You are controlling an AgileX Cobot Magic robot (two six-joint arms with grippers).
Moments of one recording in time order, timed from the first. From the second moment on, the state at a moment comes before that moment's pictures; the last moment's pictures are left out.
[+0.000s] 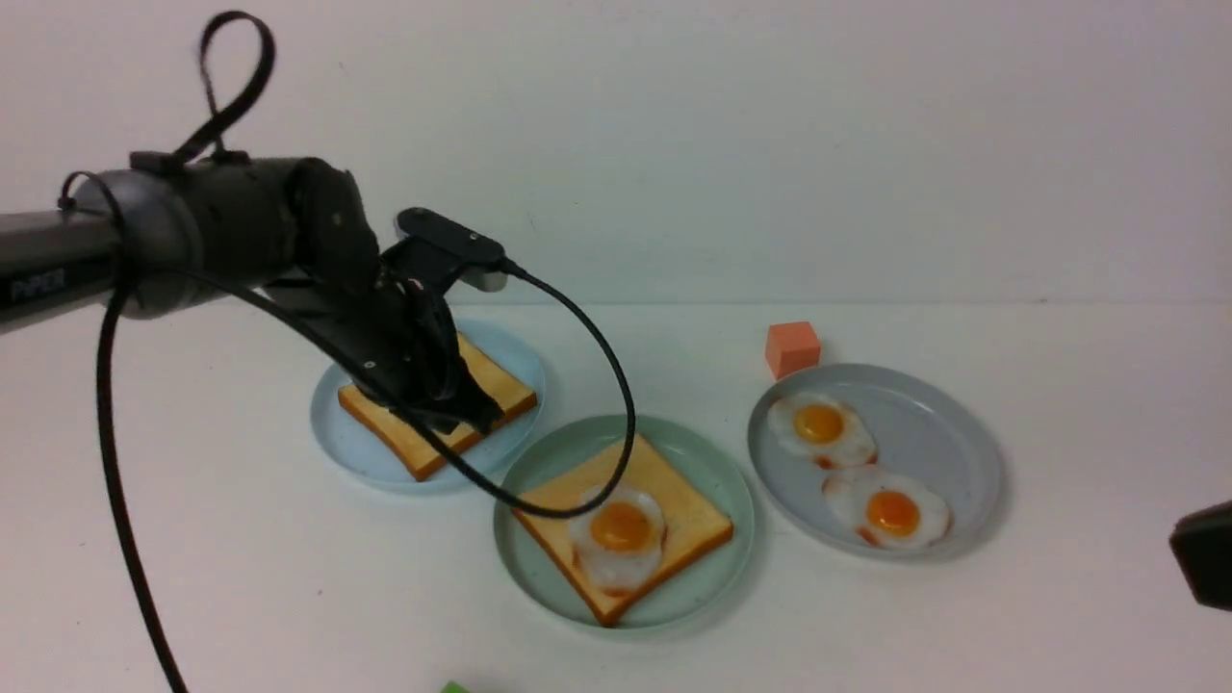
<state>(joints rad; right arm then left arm) 0.72 0.83 -1.16 0.15 1.16 0.00 -0.30 1.95 -1.43 -0.09 0.64 0.41</state>
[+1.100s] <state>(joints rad) 0.72 0.78 -1.15 0.06 1.17 0.02 -0.33 1.92 -1.45 0.09 0.65 0.22</state>
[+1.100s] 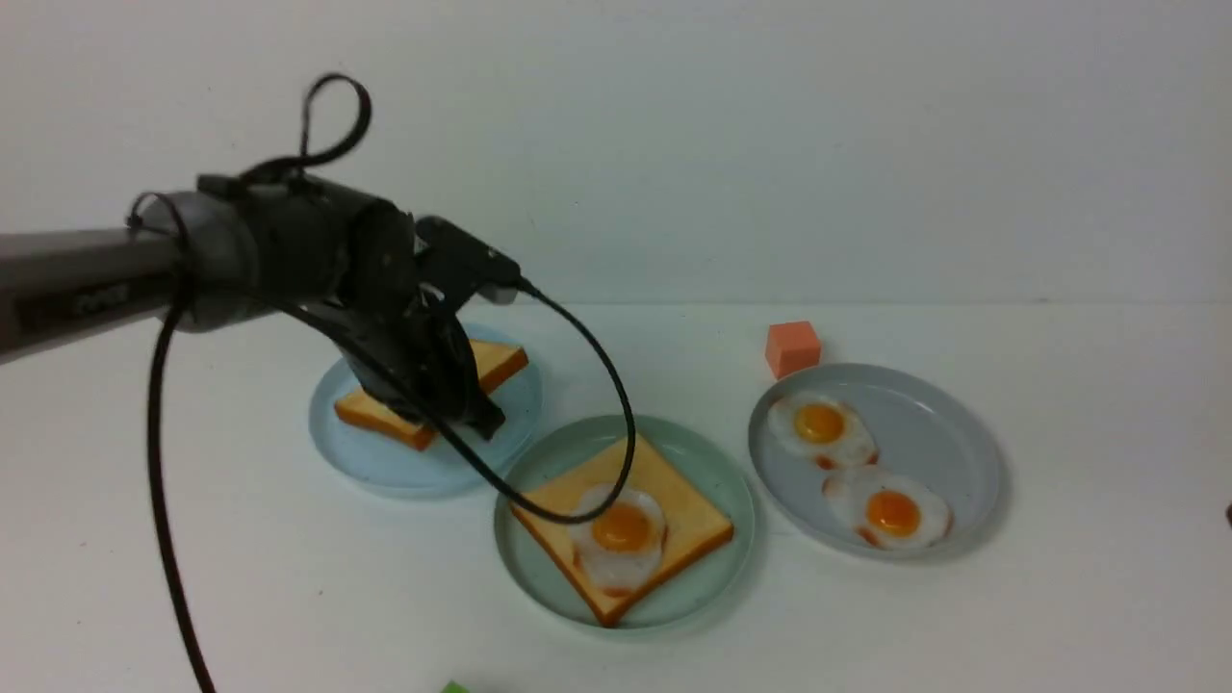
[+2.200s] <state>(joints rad) 0.72 0.60 -1.15 -0.07 1.27 0.13 -0.75 1.83 -1.21 0.21 0.58 0.11</state>
